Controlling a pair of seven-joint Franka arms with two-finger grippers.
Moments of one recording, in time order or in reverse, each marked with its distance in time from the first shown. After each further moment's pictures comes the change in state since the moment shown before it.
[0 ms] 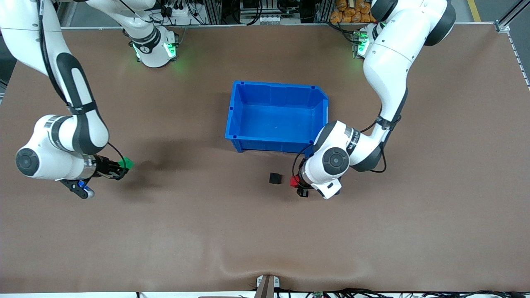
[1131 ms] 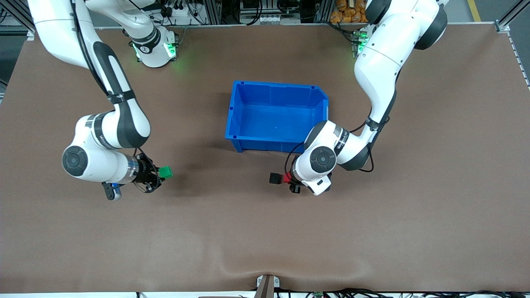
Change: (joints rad) left arm -0.036 0.033 0.001 0.010 0.000 0.016 -0.020; right arm 0.217 0.026 0.019 0.130 0.081 0.000 0.732
